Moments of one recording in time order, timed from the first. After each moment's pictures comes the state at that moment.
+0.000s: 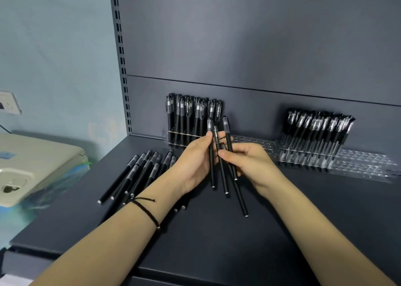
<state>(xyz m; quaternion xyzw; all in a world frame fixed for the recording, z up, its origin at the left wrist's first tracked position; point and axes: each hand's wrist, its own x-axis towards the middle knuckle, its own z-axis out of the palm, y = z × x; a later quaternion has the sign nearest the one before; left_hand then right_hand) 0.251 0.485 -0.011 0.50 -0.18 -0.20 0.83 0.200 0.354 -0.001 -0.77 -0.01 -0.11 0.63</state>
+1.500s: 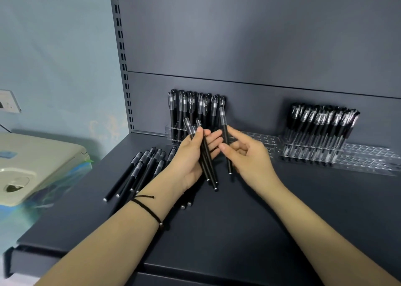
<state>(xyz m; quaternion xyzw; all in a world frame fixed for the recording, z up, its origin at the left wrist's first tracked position) 0.253 0.497 -0.013 0.43 -0.09 -0.16 0.88 0.201 0.368 -0.013 -0.80 -0.06 -0.24 0.54</state>
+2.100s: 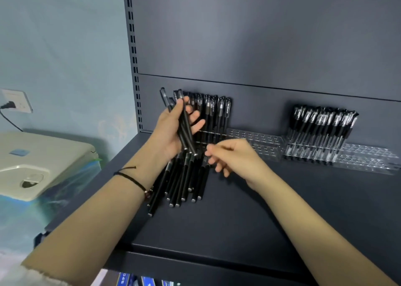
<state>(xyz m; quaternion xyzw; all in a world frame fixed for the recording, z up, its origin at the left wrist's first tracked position) 0.274 0.546 0.032 0.38 -0.13 -0.10 0.91 0.196 0.405 0.006 -0.81 -0.01 -0.07 0.58</state>
